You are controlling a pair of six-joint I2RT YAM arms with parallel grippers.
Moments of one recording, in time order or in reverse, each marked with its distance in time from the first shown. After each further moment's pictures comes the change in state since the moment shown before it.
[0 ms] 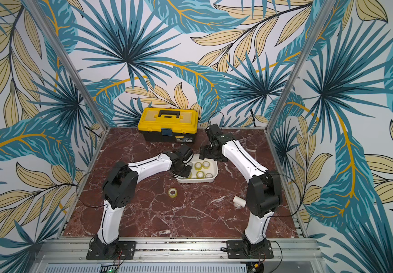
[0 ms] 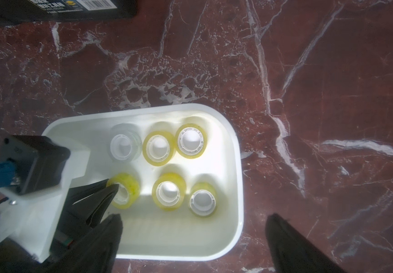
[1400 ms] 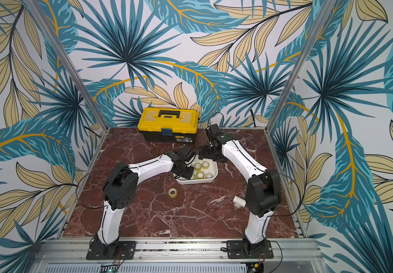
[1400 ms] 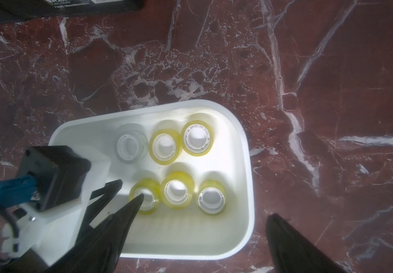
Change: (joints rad) left arm -0.024 -0.030 -0.002 0.004 0.025 -0.020; right arm 0.001 0.007 0.001 0.000 -0.046 0.014
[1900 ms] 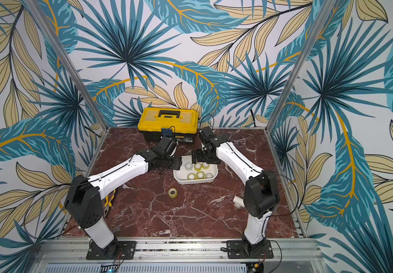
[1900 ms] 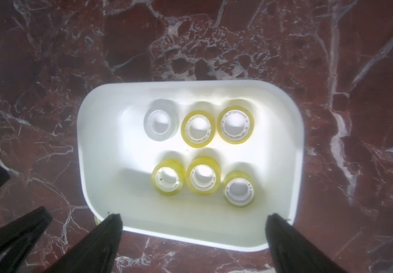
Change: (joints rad) left arm 0.078 -0.416 -0.256 0.064 -0.087 -0.105; right arm 0.104 0.000 0.000 0.000 -0.043 -0.070
